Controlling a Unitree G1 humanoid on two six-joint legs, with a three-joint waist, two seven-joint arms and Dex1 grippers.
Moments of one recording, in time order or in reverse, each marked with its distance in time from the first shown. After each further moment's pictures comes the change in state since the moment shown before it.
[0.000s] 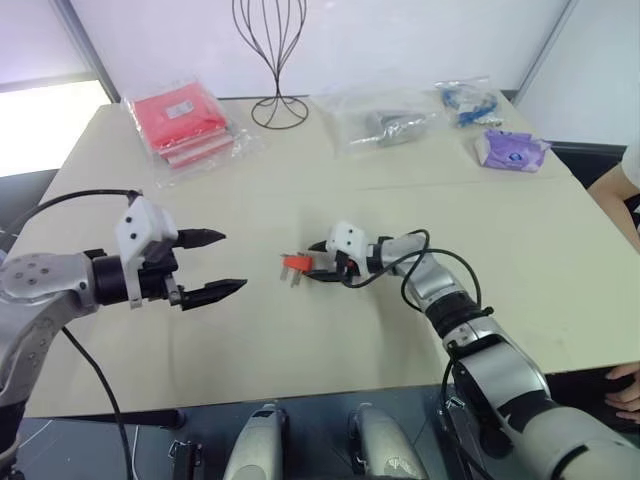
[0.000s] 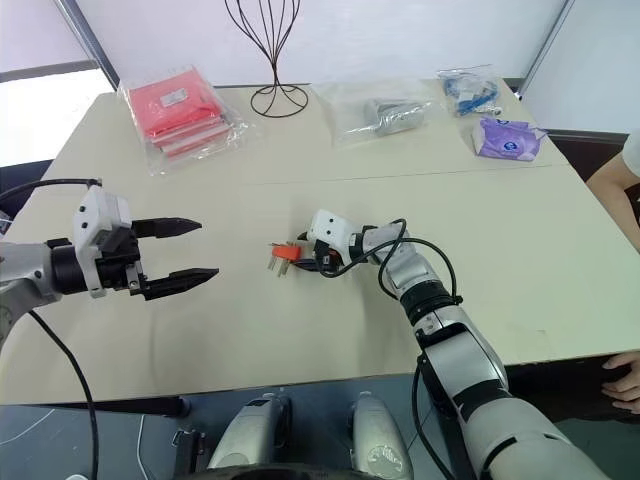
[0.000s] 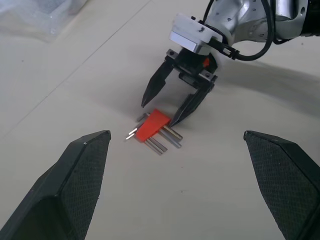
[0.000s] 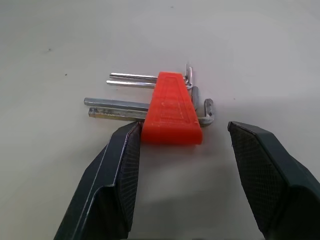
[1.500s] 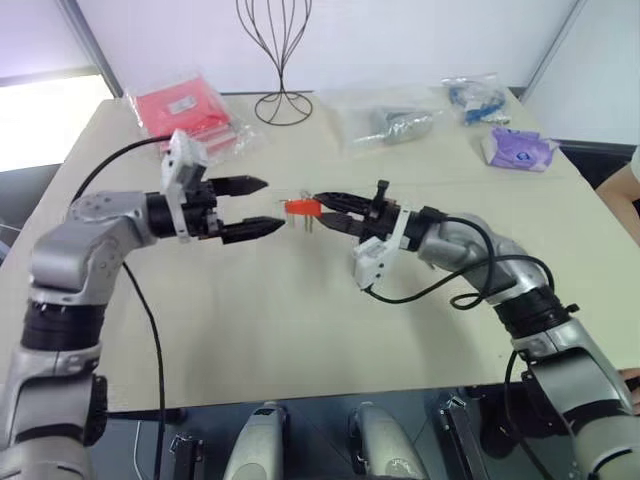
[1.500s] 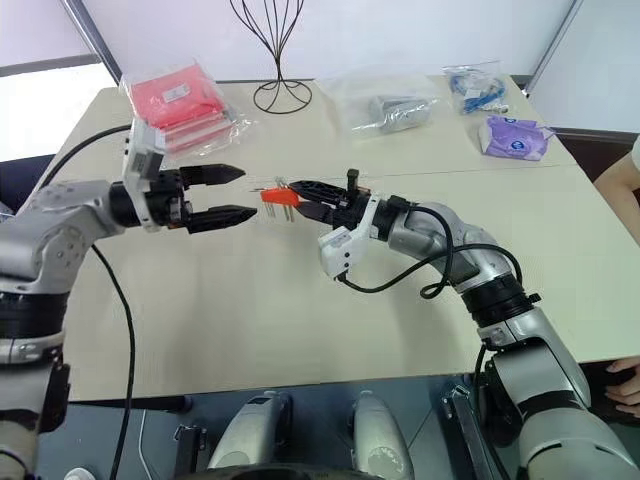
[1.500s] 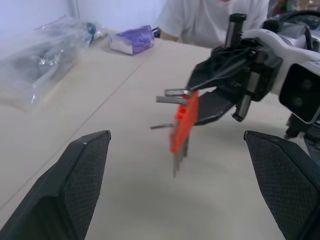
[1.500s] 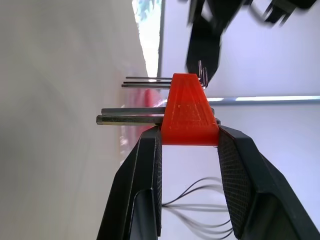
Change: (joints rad) left arm -0.546 -0.231 -0.252 0.473 0.041 -0.035 -0.156; right arm 0.027 -0.351 0.054 -0.551 -0.573 -0.720 -0.690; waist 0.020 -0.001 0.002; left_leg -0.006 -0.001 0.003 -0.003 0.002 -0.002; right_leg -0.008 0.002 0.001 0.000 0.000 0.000
